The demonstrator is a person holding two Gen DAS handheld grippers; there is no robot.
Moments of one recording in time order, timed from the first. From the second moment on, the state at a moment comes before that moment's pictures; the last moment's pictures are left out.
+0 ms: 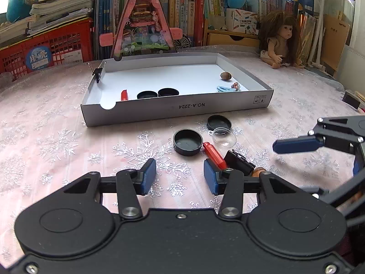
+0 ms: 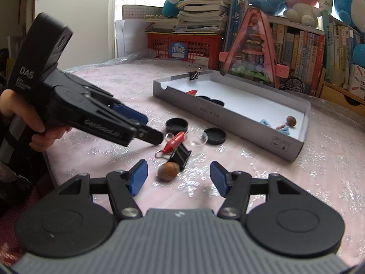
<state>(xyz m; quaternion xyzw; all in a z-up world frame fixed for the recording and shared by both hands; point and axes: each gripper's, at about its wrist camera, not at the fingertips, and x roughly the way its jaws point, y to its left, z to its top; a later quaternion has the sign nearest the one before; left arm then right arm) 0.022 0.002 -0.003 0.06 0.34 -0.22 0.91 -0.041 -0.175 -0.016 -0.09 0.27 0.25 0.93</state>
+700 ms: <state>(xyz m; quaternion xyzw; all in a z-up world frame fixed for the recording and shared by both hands) 0.045 -0.030 -0.013 0.07 0.31 -0.19 0.93 -0.038 -0.163 -0.023 -0.10 0.27 0.22 0.93</state>
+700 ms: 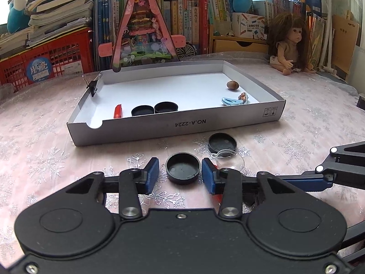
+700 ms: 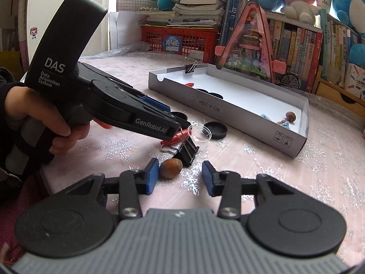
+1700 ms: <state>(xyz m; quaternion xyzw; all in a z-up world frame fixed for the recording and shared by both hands) 0.039 -0.030 -0.013 0.07 0.31 -0.20 0.93 -0.040 -0.167 -0.023 -0.06 0.28 0.22 0.93</state>
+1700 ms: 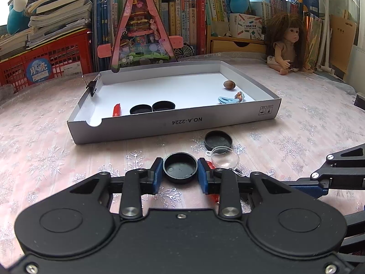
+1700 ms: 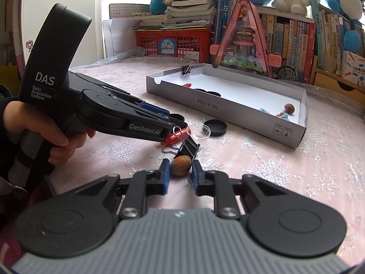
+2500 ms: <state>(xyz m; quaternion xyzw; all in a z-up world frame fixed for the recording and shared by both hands) 0.045 -0.009 0.008 0.04 0.29 -0.16 0.94 -0.021 -0.189 -0.008 -0.04 0.27 0.14 0.95</state>
